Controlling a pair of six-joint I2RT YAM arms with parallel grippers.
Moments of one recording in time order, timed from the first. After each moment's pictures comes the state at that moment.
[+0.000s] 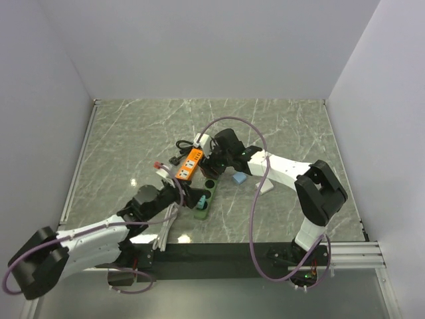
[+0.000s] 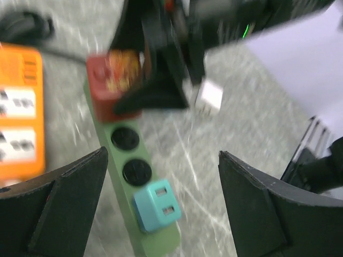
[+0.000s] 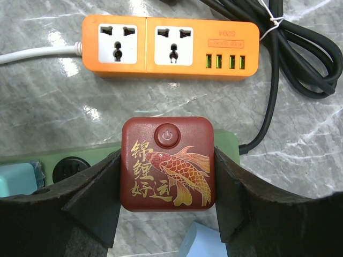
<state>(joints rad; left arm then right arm) -0.73 0.91 0.18 0.67 0.08 -0.49 0.72 1.73 1.14 -0.20 -0.27 -0.34</state>
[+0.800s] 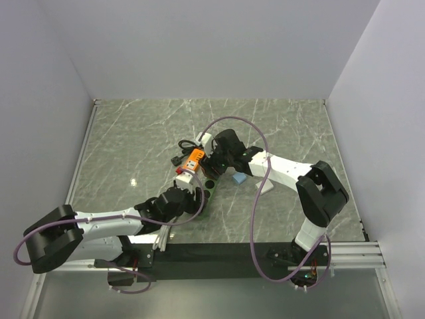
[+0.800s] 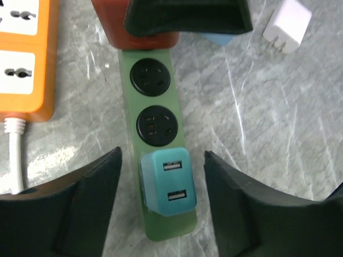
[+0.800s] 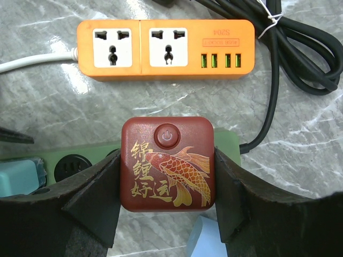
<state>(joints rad) -1.00 1.16 0.33 0.38 -0.28 -0.48 0.72 1.71 1.12 -0.20 -0.24 -0.28</state>
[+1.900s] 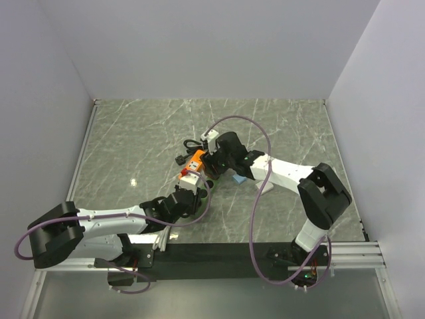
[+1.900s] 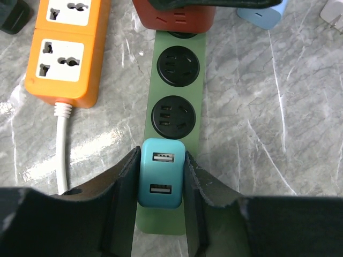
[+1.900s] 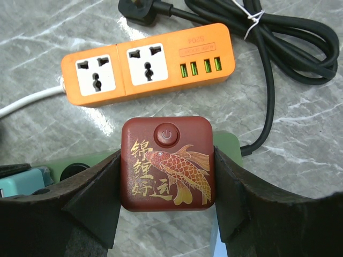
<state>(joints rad) -1.07 1.19 0.42 0.18 -0.47 -0.46 0.73 1.69 1.08 -0.13 -0.14 -0.05</state>
